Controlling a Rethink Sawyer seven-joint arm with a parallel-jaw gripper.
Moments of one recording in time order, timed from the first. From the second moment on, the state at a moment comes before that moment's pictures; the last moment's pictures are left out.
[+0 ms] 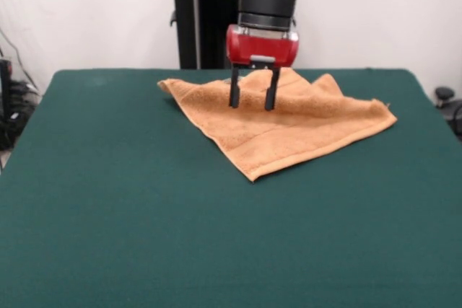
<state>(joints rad) -0.15 -0.66 -0.09 2.01 -0.24 -0.18 1.72</state>
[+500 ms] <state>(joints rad) -0.19 -0.48 -0.10 2.01 -0.23 -0.28 1.72</state>
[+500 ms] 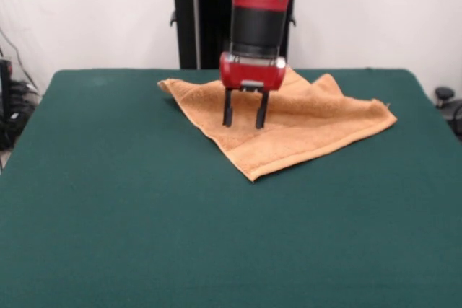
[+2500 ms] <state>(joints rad) -0.30 0.04 -0.19 1.95 -0.44 -1.45 1.73</state>
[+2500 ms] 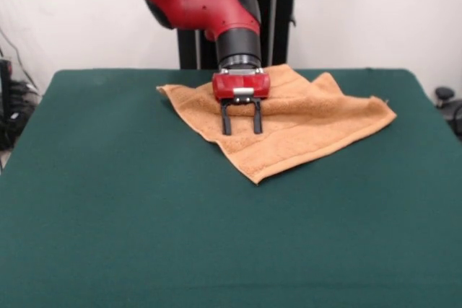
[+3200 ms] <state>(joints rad) -0.38 -0.15 -0.12 1.93 -0.66 -1.05 1.73</state>
